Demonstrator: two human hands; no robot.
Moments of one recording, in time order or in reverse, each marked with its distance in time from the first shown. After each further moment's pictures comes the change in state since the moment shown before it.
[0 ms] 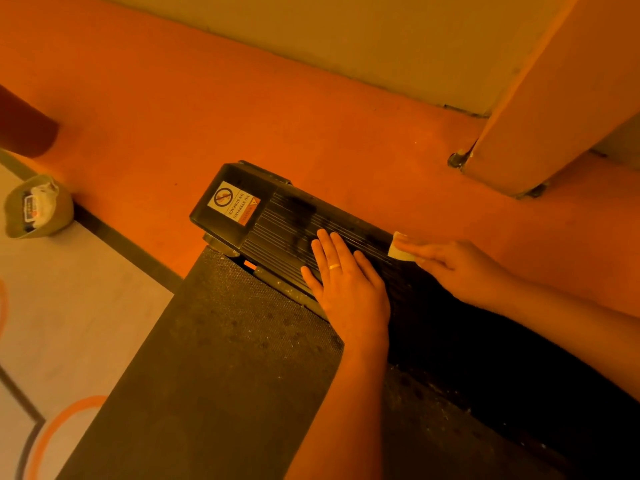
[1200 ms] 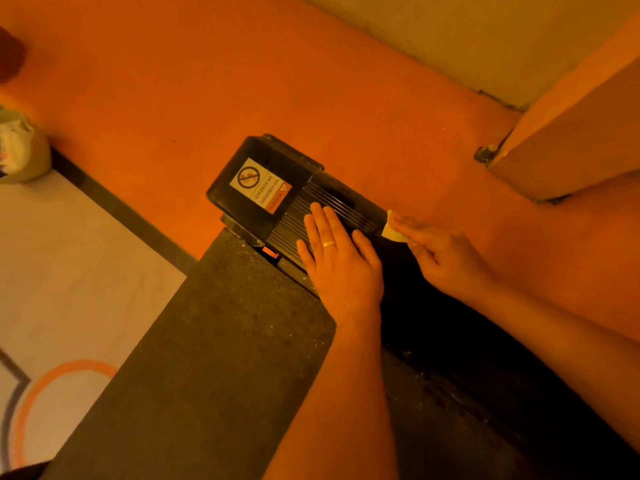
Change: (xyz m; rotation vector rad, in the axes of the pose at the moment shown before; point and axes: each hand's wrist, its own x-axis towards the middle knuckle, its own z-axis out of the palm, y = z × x) left_hand 0.060 -0.030 -0.018 -0.009 -0.068 -0.070; right_hand 0.063 -0.033 0.032 -0.209 0.075 -0.178
